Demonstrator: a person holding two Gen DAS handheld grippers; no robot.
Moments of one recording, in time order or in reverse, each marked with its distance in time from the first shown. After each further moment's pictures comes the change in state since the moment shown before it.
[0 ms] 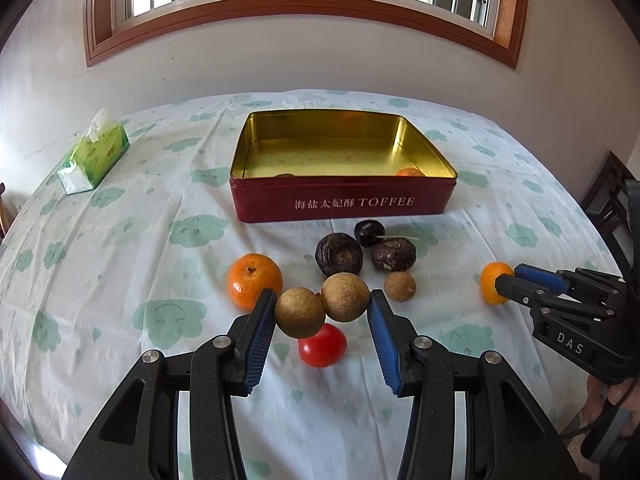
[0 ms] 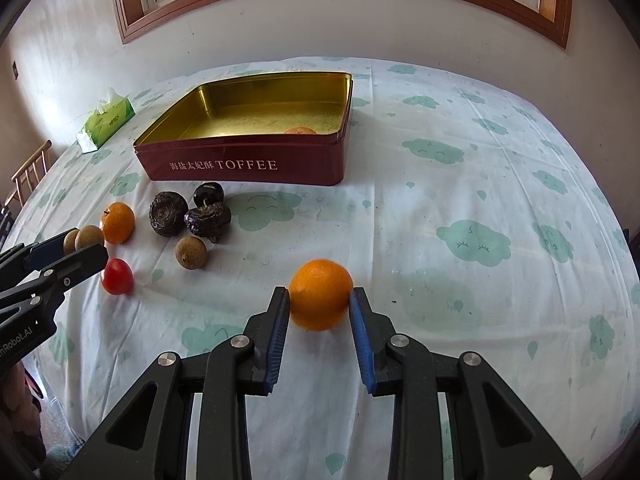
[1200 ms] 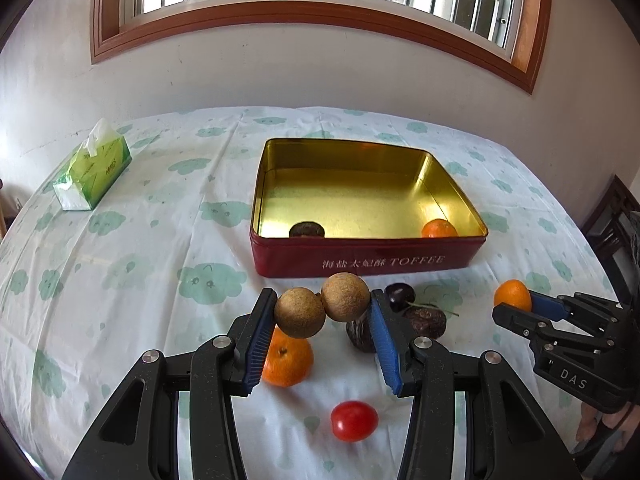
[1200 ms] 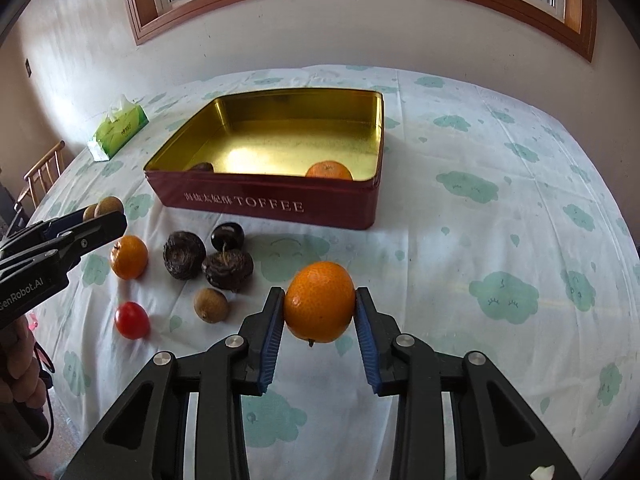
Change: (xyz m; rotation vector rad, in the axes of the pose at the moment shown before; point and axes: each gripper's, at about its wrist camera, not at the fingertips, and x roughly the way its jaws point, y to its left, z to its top) left arm 0.020 0.028 0.049 -0.048 -0.030 -0.008; right arm 0.013 0.014 0.044 -0.028 -0.016 0.071
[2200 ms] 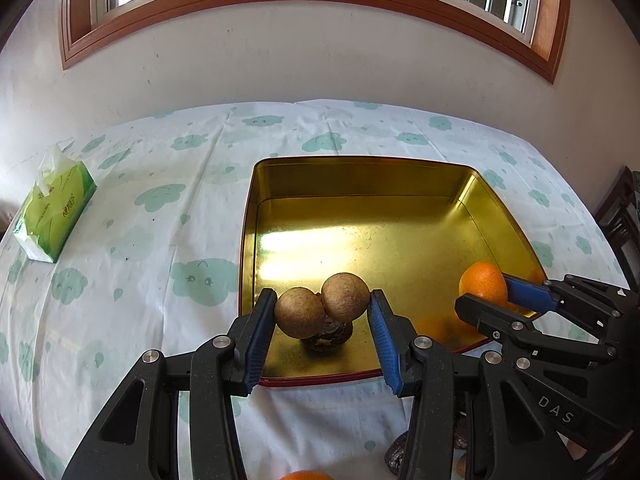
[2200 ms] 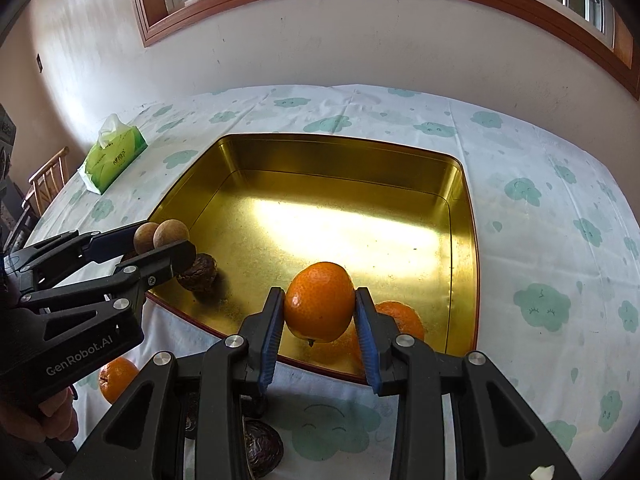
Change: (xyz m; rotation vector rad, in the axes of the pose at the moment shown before) left arm 0.095 0.013 0.063 0.038 0.078 0.011; right arm 0.082 0.029 0.084 -0.049 0.011 0.044
